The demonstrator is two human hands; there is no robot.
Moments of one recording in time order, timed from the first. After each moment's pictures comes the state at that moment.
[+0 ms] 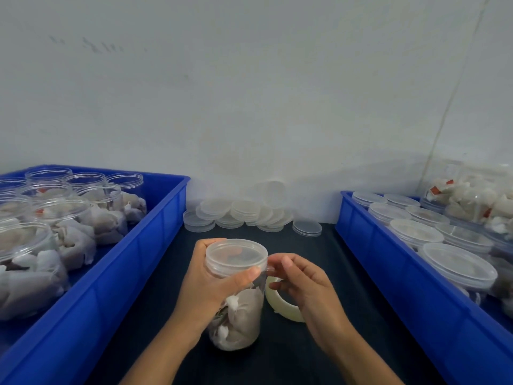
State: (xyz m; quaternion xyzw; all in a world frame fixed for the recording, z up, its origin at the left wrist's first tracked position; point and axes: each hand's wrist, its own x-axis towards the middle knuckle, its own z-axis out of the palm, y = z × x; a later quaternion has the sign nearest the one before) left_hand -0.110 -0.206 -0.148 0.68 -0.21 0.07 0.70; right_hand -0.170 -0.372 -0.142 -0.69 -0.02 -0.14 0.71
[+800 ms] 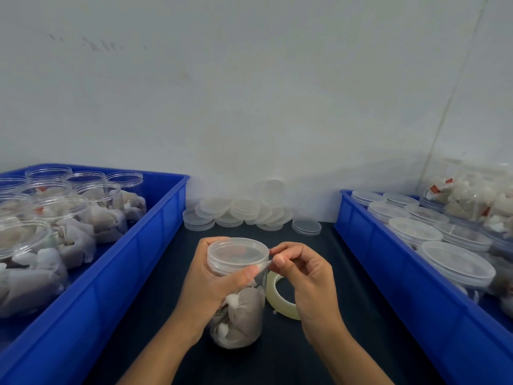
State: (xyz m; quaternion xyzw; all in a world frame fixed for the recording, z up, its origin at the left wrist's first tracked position) left_hand -0.107 -0.207 -0.152 0.67 -0.23 0.06 0.70; right_hand -0.167 -0.358 -0.135 -0.66 -0.02 -0.29 0.69
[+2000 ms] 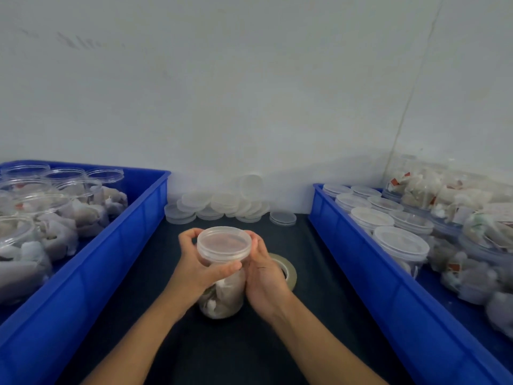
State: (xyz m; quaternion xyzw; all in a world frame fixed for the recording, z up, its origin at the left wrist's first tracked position) left_hand -0.106 -0.214 -0.158 0.72 -0.24 0.02 0.66; right_hand -0.157 -0.345 -0.147 -0.50 0.00 -0.09 0.86
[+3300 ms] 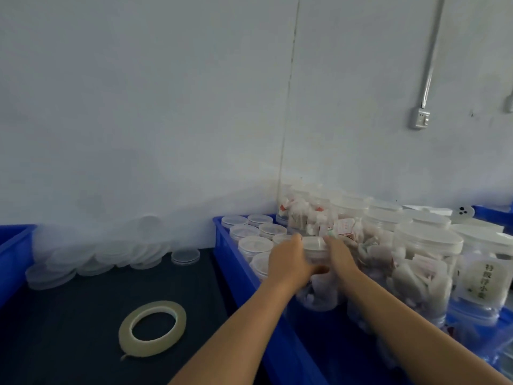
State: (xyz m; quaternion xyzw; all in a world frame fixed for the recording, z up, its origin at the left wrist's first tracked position) left_hand -0.227 -0.539 -0.065 0.78 -0.47 0.09 0.40; right_hand -0.294 -0.615 -0.042 -0.57 0.34 -0.38 0.64
